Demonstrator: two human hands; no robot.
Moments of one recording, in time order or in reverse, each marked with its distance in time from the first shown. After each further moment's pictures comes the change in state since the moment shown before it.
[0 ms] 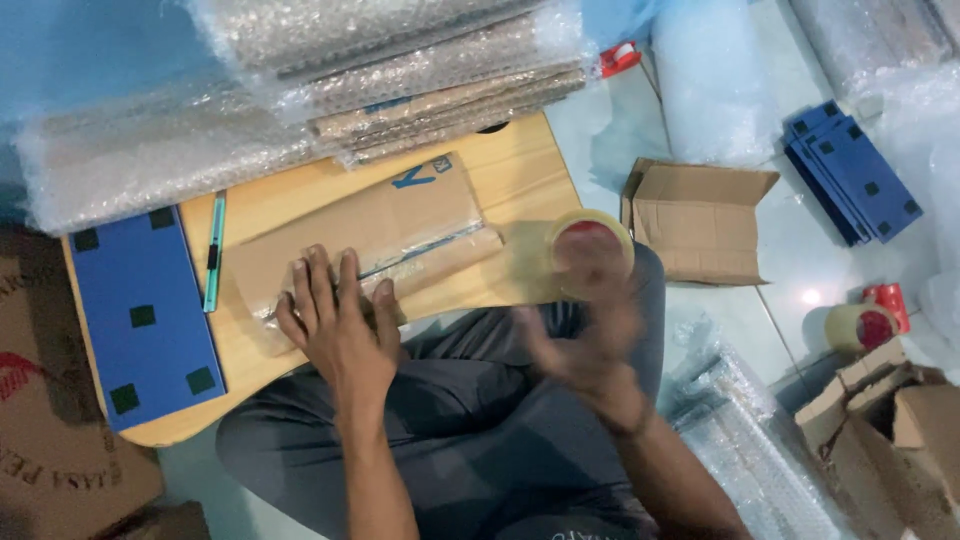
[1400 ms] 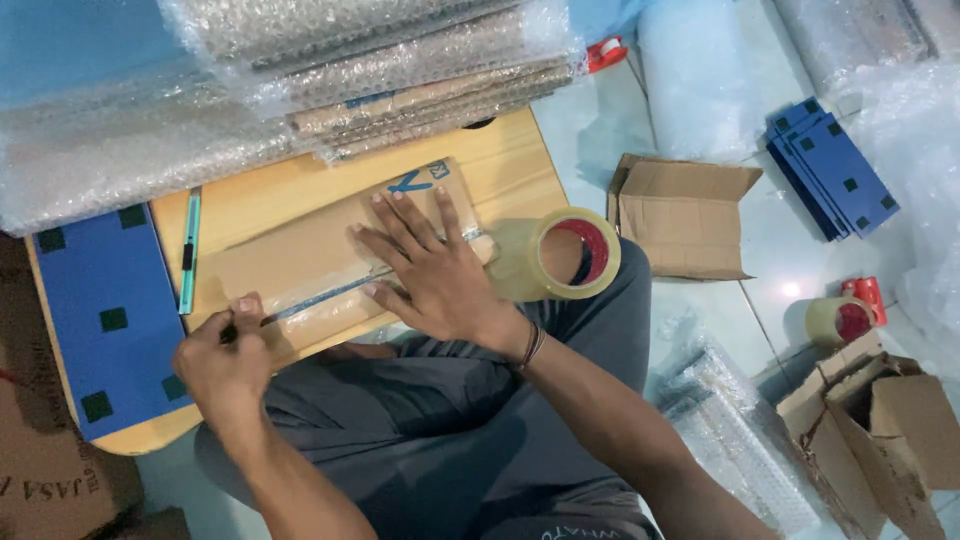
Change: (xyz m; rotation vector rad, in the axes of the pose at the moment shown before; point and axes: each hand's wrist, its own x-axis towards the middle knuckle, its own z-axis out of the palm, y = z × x) left_hand -0.011 -0.102 -0.043 -0.103 -0.227 -0.495; right_hand -0.002 -0.001 0.124 -0.310 -0.786 -0.105
